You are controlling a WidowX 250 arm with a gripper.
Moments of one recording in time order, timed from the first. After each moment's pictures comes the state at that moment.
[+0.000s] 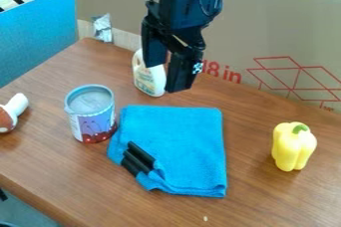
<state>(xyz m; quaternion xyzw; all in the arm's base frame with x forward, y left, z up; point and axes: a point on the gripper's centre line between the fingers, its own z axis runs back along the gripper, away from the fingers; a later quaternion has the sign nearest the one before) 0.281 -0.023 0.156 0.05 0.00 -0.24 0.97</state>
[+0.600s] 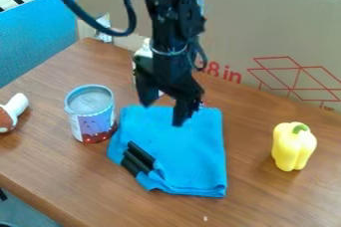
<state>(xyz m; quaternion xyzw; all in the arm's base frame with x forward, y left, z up) 0.303 -0.010 0.086 0.05 -0.09 -0.05 0.99</state>
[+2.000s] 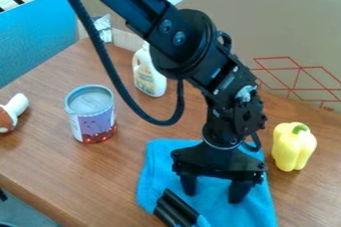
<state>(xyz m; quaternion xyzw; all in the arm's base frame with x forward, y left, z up) 0.240 -0.131 0.005 0.00 -0.03 0.13 0.99</state>
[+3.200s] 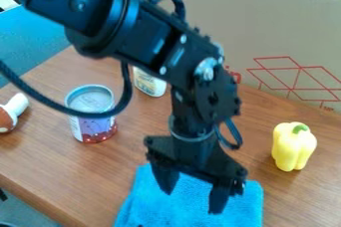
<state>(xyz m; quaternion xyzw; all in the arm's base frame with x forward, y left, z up) 0.224 -0.094 0.066 -0.01 -0.08 0.05 1.00</state>
